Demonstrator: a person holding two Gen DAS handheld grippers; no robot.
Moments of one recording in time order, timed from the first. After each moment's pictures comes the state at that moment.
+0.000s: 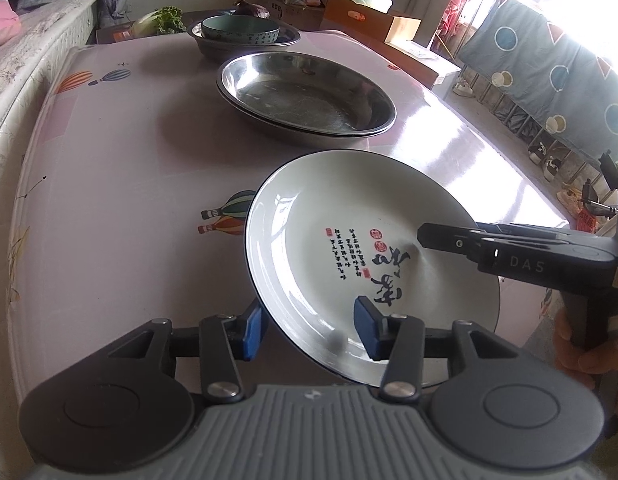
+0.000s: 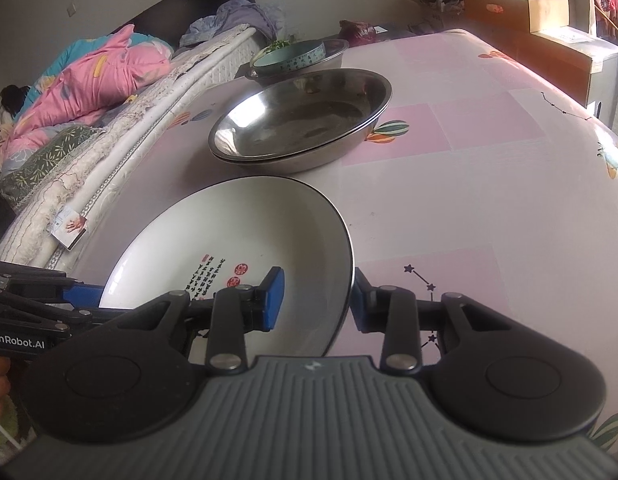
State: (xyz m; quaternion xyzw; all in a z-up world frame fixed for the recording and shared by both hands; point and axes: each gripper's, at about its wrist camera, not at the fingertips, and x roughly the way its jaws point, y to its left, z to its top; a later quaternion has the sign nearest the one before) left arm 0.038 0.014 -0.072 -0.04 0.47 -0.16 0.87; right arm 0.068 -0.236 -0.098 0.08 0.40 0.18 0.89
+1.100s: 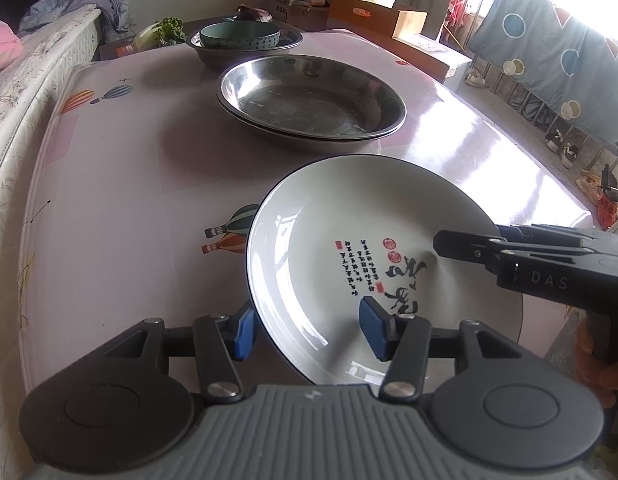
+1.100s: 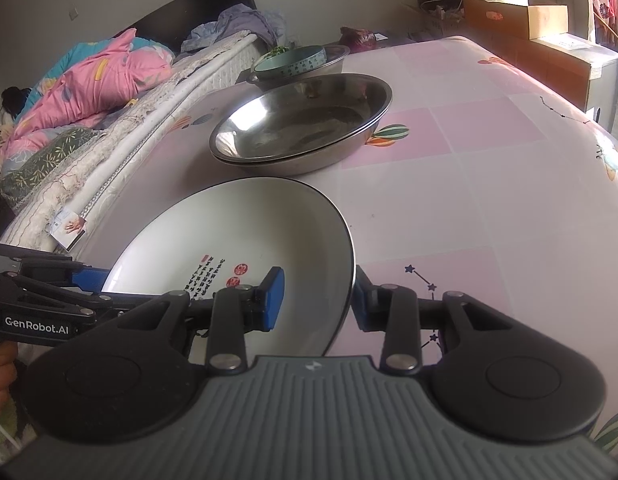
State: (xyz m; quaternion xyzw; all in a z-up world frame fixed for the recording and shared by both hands) left arm 0.048 0.000 -0.073 0.00 0.46 -0.14 0.88; right arm 0.064 -0.235 -0.100 0.08 0.39 0.18 0.90
